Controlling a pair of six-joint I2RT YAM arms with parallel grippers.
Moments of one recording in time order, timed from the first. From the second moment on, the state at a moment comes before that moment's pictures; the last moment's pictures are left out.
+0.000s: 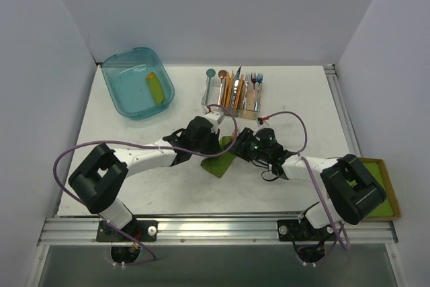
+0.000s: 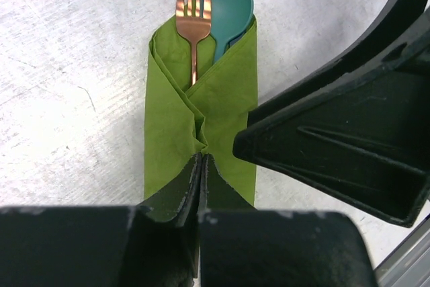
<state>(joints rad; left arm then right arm) -0.81 1.60 0.90 0.03 0.02 -0.40 0.58 1.45 0.44 0.48 -0.18 1.02</state>
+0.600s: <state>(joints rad) -0.85 1.60 0.87 0.09 -0.04 -0.41 0.58 1.55 0.54 0.42 -0.21 1.11</state>
